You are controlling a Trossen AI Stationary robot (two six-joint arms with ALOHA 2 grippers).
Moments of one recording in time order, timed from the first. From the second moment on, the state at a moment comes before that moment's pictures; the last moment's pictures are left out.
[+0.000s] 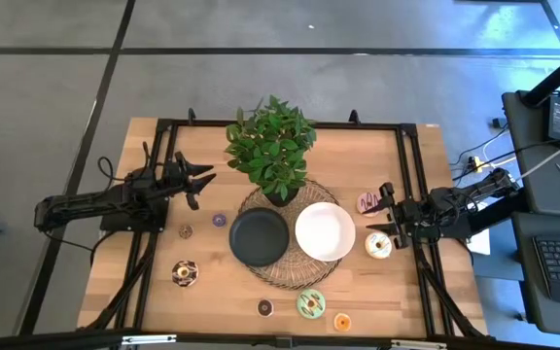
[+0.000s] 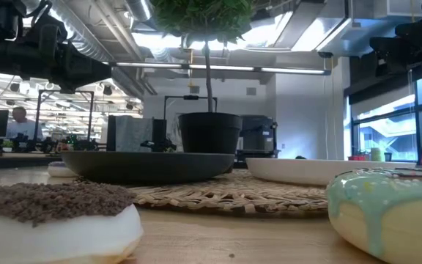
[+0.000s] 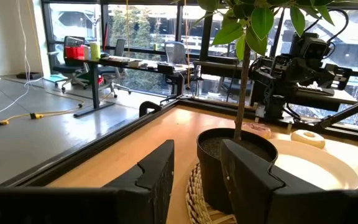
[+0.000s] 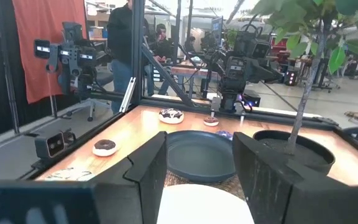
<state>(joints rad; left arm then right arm) 0.24 0.10 0.01 0.13 -0.19 -0.09 0.38 0.01 0.01 0.08 0.18 -0.11</state>
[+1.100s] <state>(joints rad) 0.24 0.10 0.01 0.13 -0.19 -0.09 0.09 0.57 0.46 -0.83 0.57 0.86</state>
